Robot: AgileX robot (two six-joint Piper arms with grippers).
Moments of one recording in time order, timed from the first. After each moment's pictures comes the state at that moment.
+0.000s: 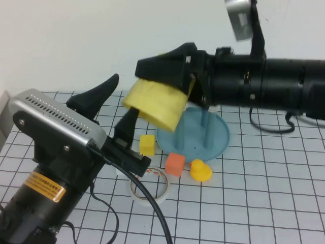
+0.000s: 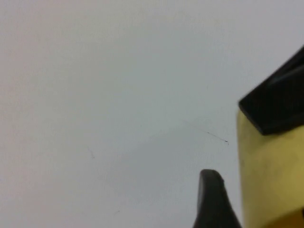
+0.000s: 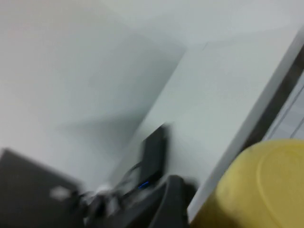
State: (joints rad) right arm 0.53 1.57 -1.19 1.72 0.67 -0.94; left arm -0.72 1.20 -0.51 -0.23 -0.91 0.41
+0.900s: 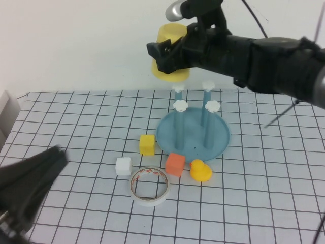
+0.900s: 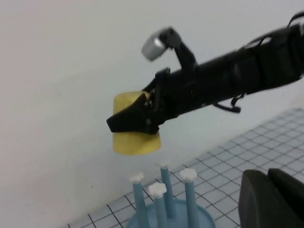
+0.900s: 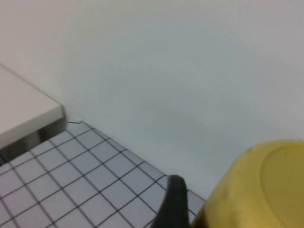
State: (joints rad) right arm 0.53 1.97 -1.61 1.74 0.15 -1.79; left arm -0.71 0.52 -0.45 -0.98 -0.08 1.03
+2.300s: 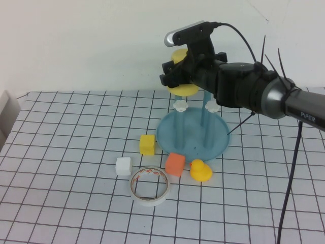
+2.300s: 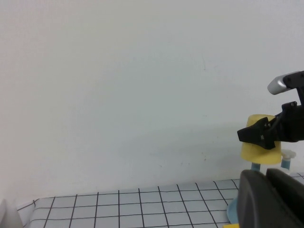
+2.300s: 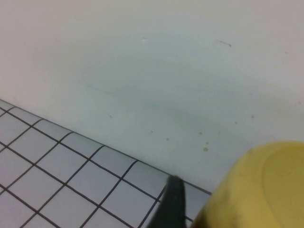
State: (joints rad) right arm 0.53 2.26 -1.83 1.77 -0.13 -1.79; left arm -0.71 0.09 -0.24 -1.77 -0.48 1.73
